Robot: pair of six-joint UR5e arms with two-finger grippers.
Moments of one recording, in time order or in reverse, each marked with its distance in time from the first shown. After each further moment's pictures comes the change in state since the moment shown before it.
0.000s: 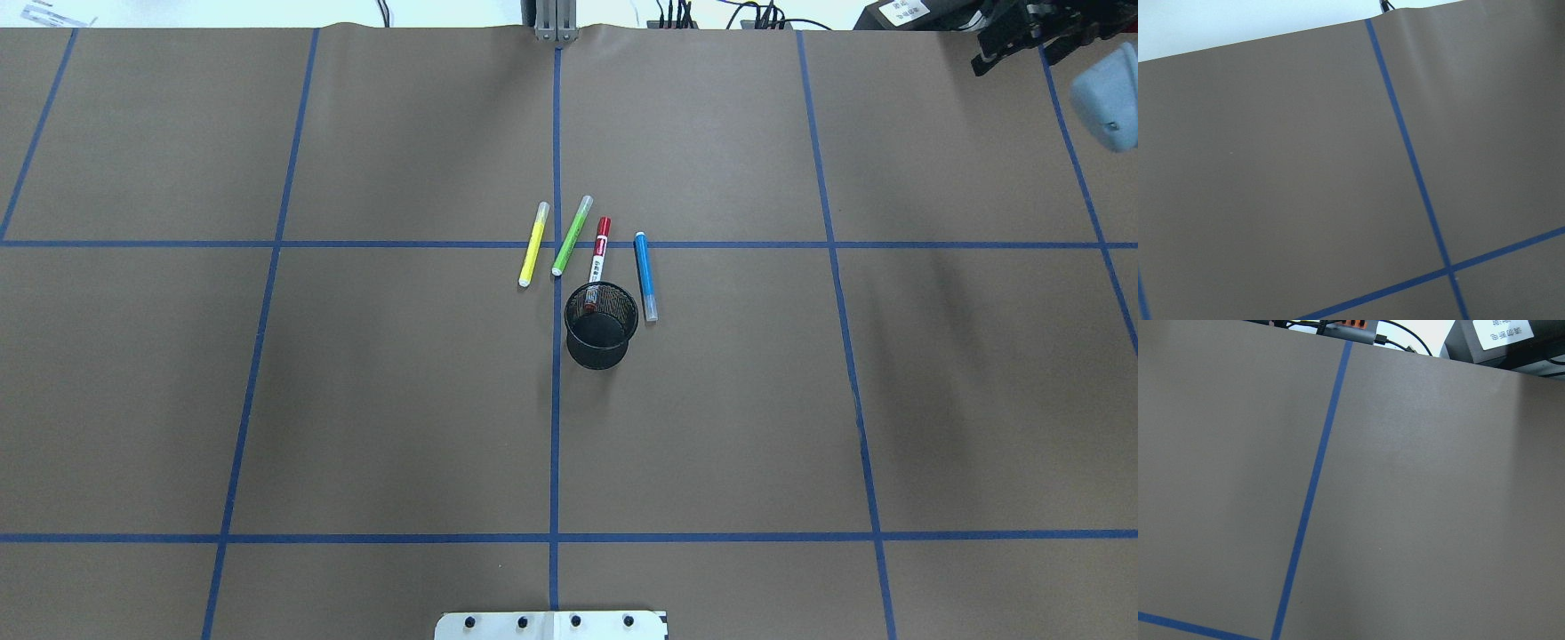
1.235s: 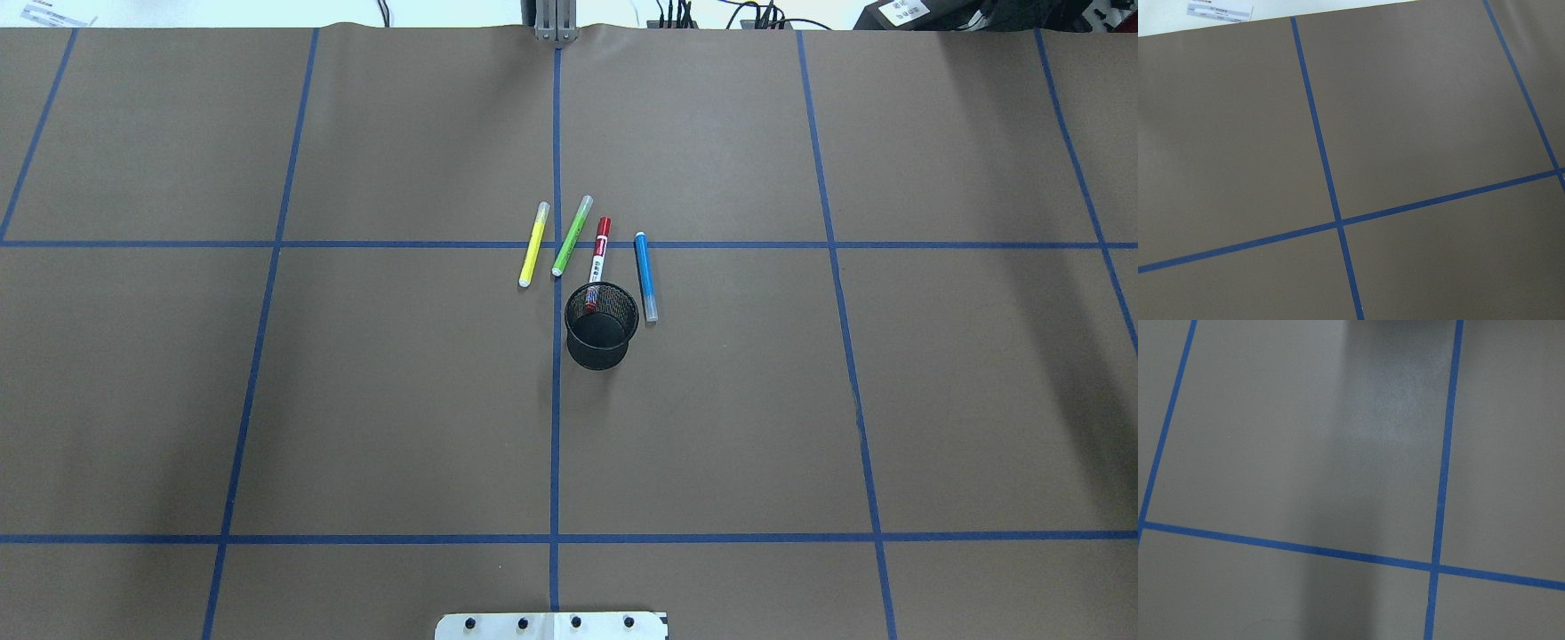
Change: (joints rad) left arm -0.288 0.348 -0.145 0.006 -0.042 0.275; right arm 0.227 -0.403 0.163 0.056 0.128 -0.197
